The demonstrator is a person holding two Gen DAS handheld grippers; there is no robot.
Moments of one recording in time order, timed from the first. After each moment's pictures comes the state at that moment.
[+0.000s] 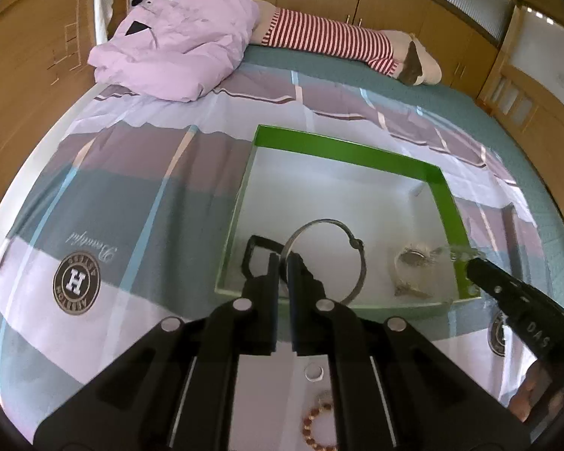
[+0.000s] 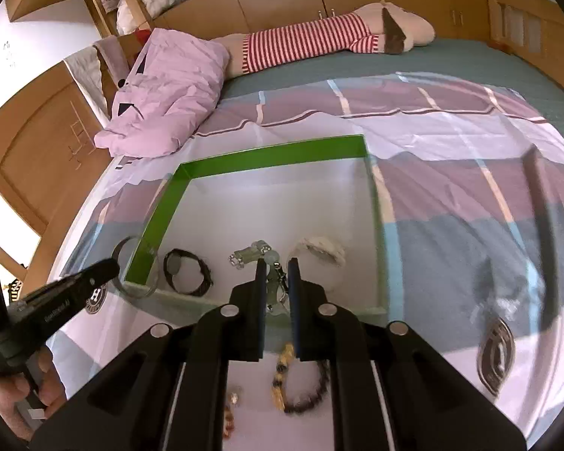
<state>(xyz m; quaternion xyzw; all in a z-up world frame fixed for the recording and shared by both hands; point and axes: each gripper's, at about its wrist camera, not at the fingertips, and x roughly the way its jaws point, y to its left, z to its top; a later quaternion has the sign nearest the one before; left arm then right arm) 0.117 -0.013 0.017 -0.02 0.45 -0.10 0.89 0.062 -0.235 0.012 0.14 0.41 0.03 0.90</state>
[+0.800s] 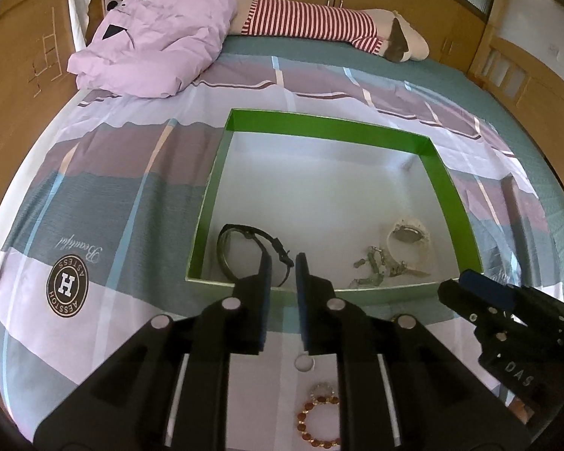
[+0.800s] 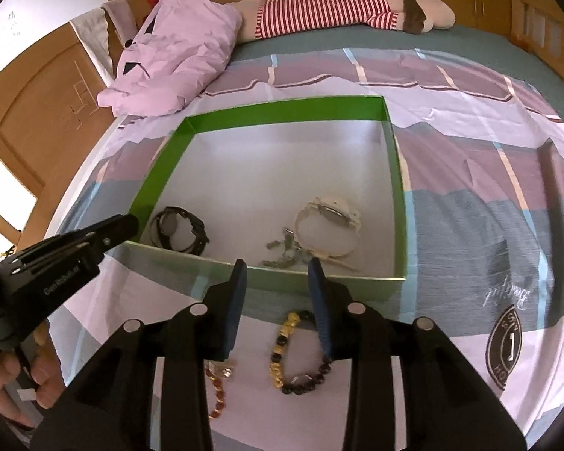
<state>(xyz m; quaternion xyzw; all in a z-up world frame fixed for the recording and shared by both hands) 0.109 -0.036 0.007 0.01 0.46 -0.12 0.88 0.056 -0.226 -0.008 0.12 0.46 0.05 0.88</state>
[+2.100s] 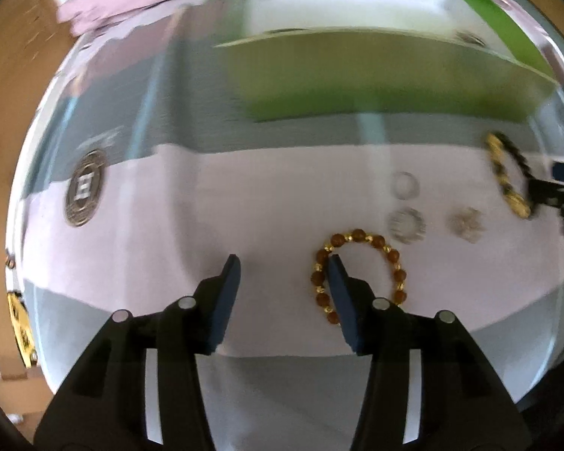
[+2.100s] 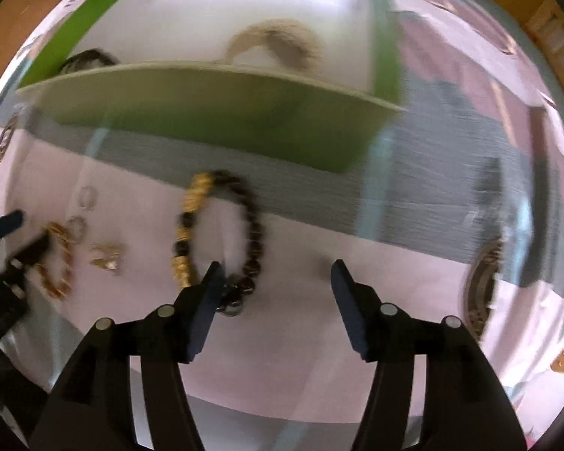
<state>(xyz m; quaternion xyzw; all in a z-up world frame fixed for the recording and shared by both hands) 0.054 0.003 -0.081 0.14 0.59 -0.07 0.79 0.043 -0.225 -0.080 -0.01 0.64 -0.02 0.77</state>
